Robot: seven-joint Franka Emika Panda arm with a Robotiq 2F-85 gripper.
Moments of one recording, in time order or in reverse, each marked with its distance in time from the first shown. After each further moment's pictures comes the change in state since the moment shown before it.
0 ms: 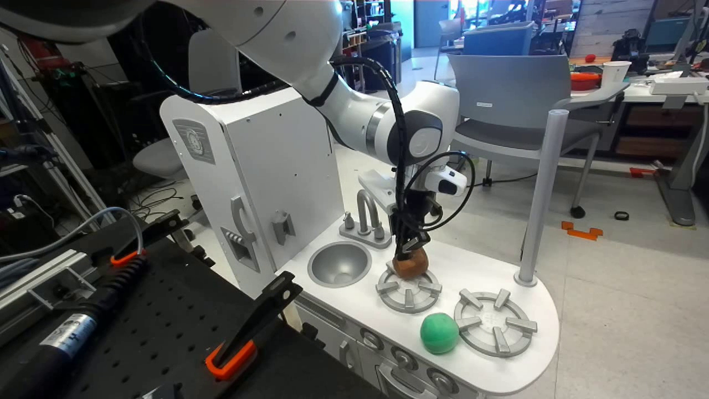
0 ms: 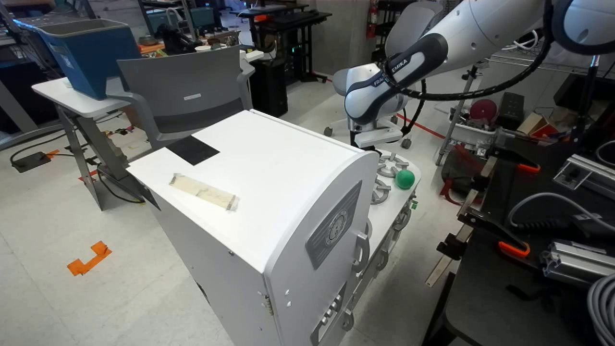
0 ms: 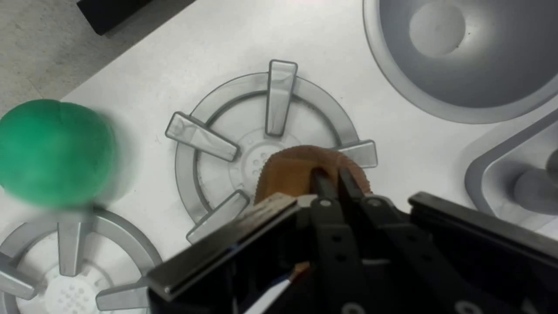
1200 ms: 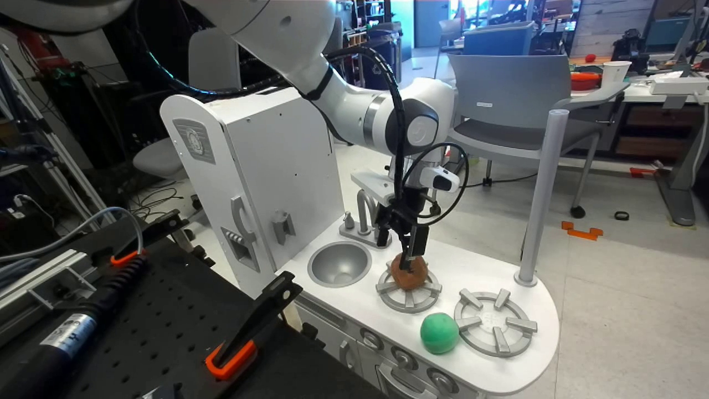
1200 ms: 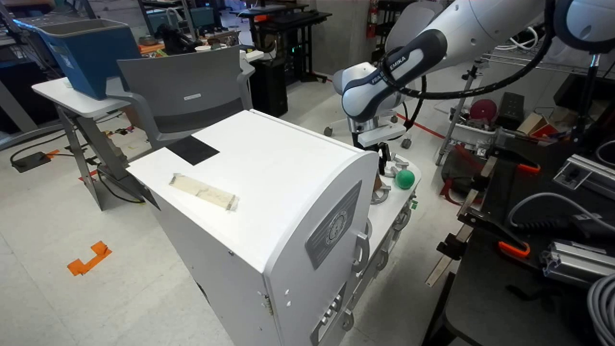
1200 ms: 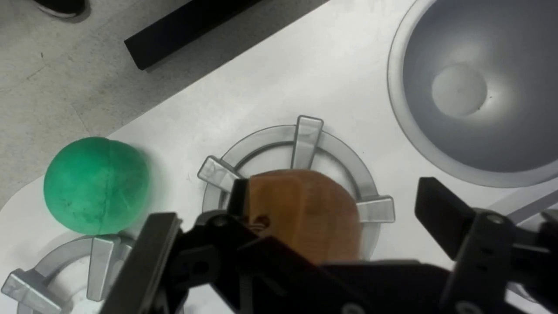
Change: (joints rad) arm 0.029 -0.025 -0.029 -0.012 -0.013 -0.137 -0.028
